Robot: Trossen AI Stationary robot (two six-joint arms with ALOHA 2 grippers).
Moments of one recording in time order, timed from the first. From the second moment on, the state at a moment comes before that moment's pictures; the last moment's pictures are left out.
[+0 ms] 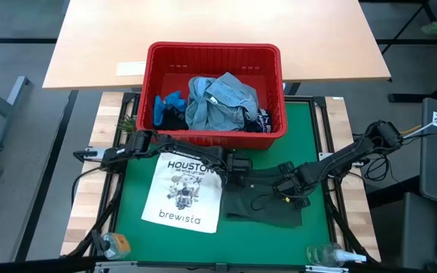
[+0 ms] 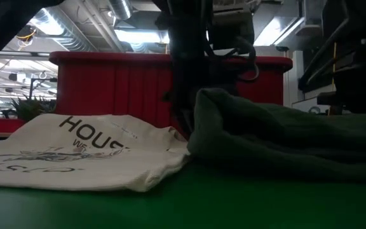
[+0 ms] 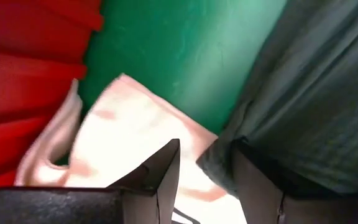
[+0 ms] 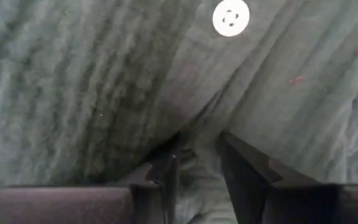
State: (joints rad) left arm -0.06 2.27 1.82 -0.98 -0.27 -0.50; right arm 0.43 1.42 0.72 -0.86 0.00 0.08
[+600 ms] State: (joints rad) left arm -0.12 2.26 1.95 -1.13 -0.26 -0.49; right arm 0.43 1.42 0.94 -1.11 0.25 0.01
